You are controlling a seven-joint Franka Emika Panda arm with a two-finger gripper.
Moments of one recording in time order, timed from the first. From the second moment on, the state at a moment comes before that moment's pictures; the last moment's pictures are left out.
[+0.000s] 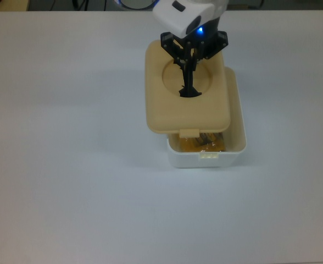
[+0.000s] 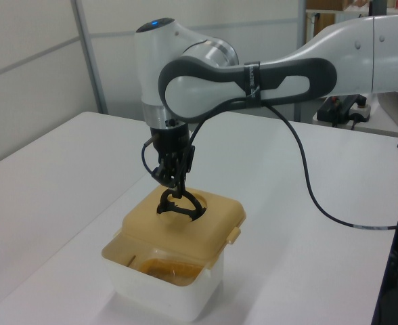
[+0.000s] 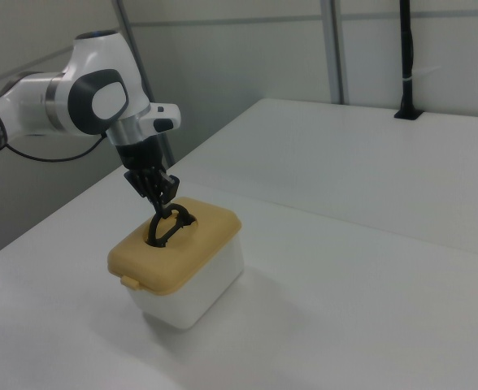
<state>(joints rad) 0.28 0.24 0.01 -1.43 -0.02 1.69 0.22</state>
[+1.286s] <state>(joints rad) 0.35 0.33 0.01 -1.43 -0.06 1.84 0.34</state>
